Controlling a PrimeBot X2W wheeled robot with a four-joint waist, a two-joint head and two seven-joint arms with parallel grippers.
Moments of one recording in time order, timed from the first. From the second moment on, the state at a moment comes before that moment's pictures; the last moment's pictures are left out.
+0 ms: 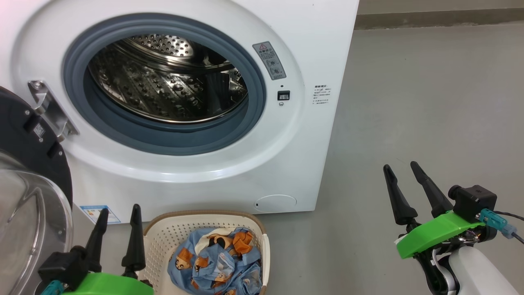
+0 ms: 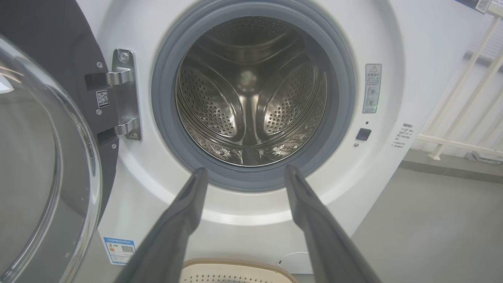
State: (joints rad) left arm -0.10 0.27 -0.26 0.20 -0.59 0.07 -0.25; right arm -0.26 -0.20 0.23 0.40 0.50 0.13 -0.25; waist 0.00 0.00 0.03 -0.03
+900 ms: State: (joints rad) left arm -0.10 0.27 -0.28 0.20 -0.59 0.08 -0.25; right arm -0.26 -0.20 0.23 0.40 0.50 0.13 -0.25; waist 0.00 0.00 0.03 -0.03
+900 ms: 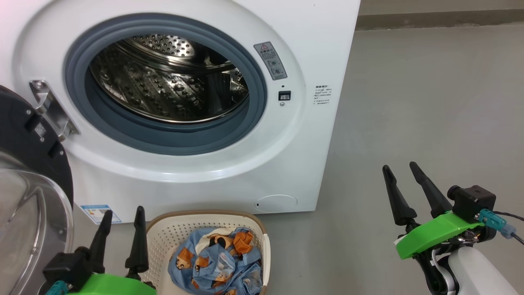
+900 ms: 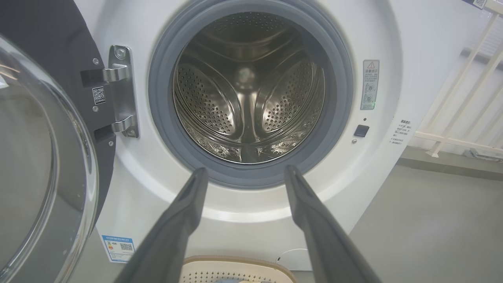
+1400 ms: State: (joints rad) left arm -0.13 0.28 -0.29 0.21 -0.59 0.09 -0.25; right arm -0.26 -0.20 0.23 0.40 0.50 0.13 -0.25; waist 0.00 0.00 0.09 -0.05
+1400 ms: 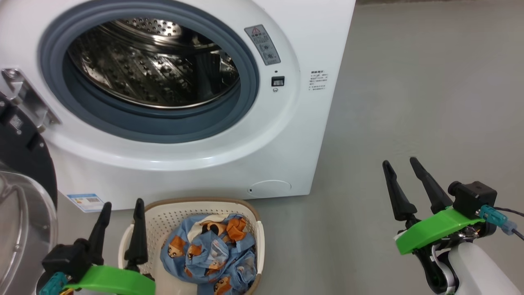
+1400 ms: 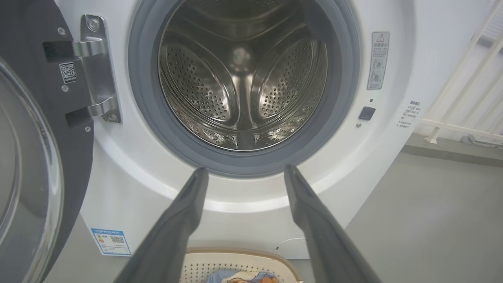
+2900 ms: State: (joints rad) left arm -0.67 0.23 -0.41 0.99 -0.63 -0.11 -0.17; right arm -0.48 -0.13 0.20 0.32 0.47 0.13 -0.25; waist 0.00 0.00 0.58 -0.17
